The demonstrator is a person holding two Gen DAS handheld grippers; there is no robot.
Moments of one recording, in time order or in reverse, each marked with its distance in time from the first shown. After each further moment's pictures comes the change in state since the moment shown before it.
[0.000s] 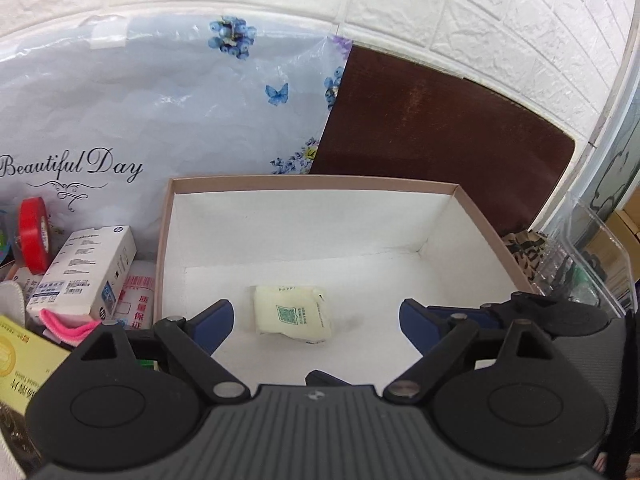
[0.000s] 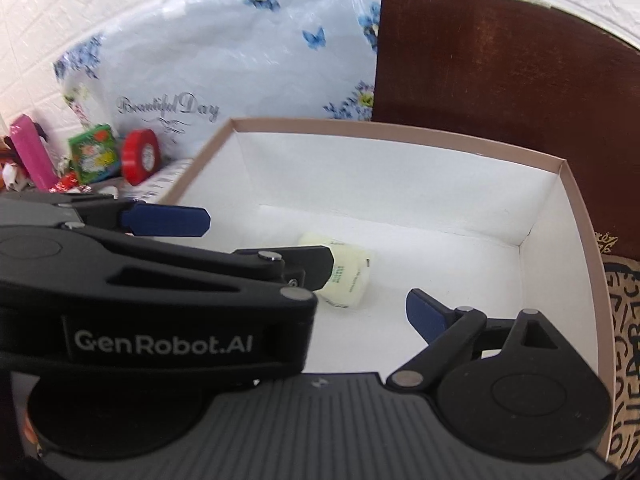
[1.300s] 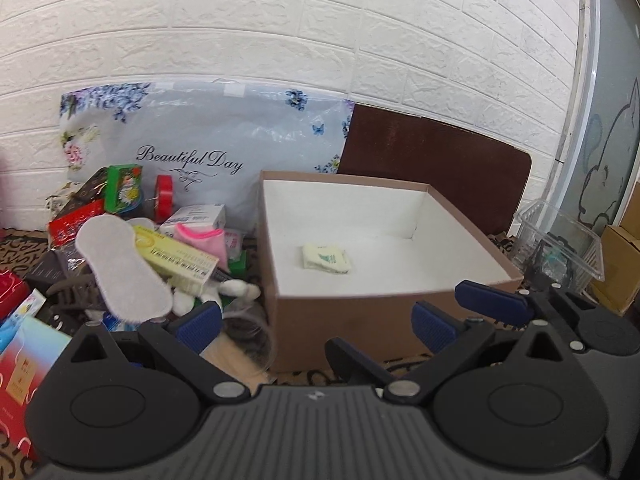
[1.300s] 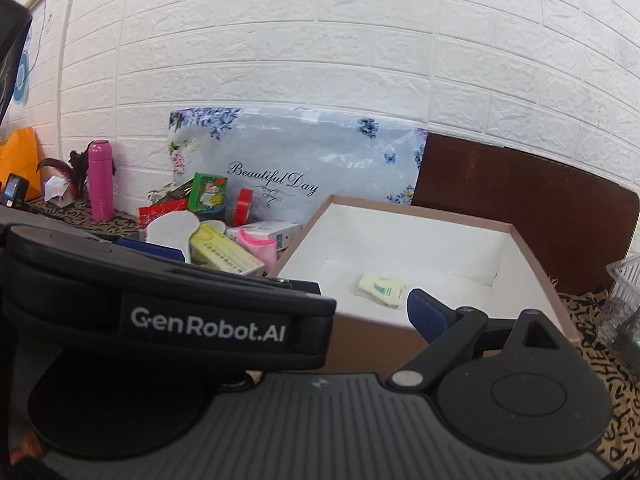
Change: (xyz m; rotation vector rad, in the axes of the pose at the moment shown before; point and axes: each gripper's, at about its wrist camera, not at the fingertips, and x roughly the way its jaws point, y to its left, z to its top) left arm -0.172 0.001 -0.153 0.014 -0.245 0.094; right arm -0.139 0.138 -0.148 -0.133 -0.438 -0.112
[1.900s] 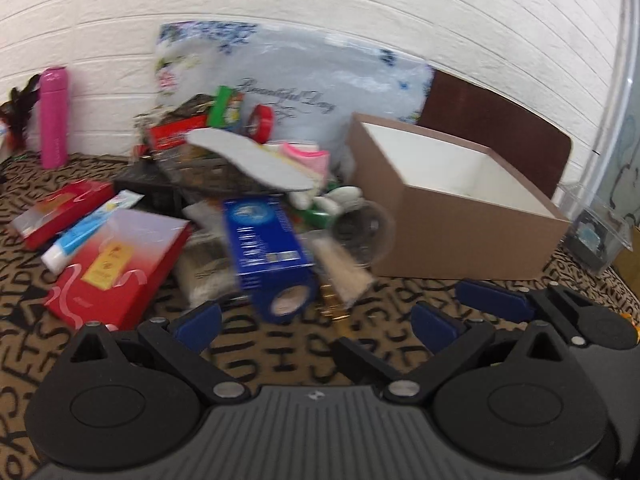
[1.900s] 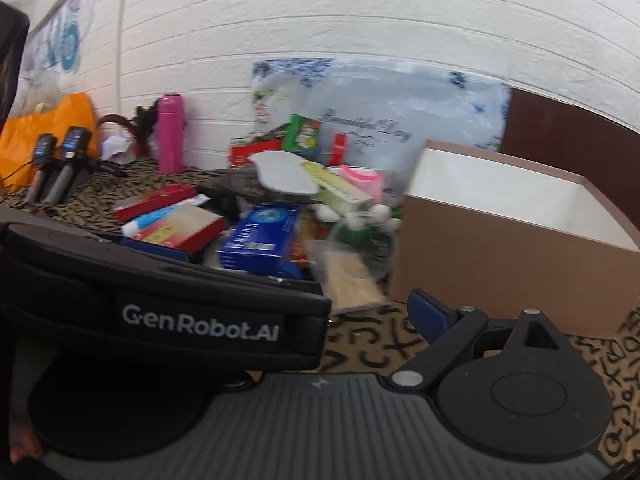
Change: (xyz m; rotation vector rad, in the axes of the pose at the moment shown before) left arm -0.047 0.094 -0.077 -0.109 0.066 0.103; right arm -0.006 0.097 -0.062 -0.027 0.059 0.150
